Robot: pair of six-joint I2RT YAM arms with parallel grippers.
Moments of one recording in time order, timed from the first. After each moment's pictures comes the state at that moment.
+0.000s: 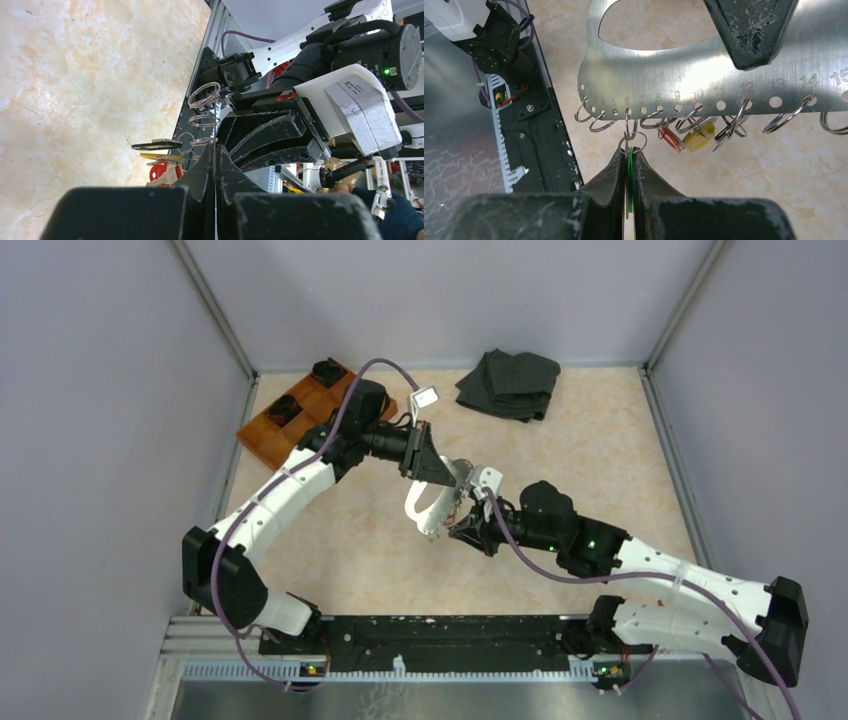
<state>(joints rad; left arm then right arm) -0.52 1.45 1.31 -0.43 1.07 -0.44 1.02 0.93 0.72 -0.11 -0.18 0.07</state>
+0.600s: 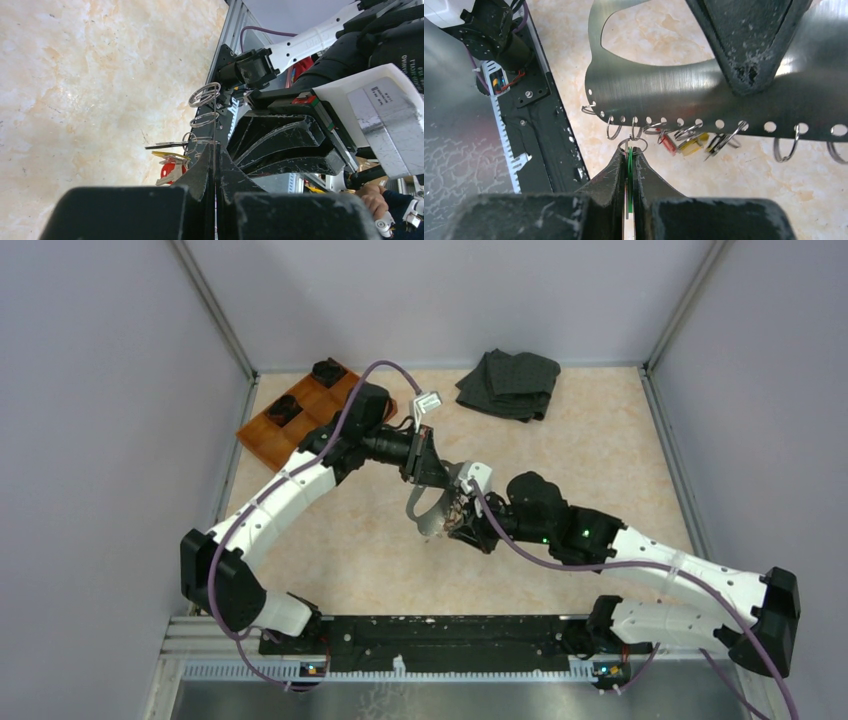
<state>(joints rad) -0.54 1.43 1.31 -0.47 1.00 -0.35 1.03 1.00 0.85 -0.27 -0.18 0.07</state>
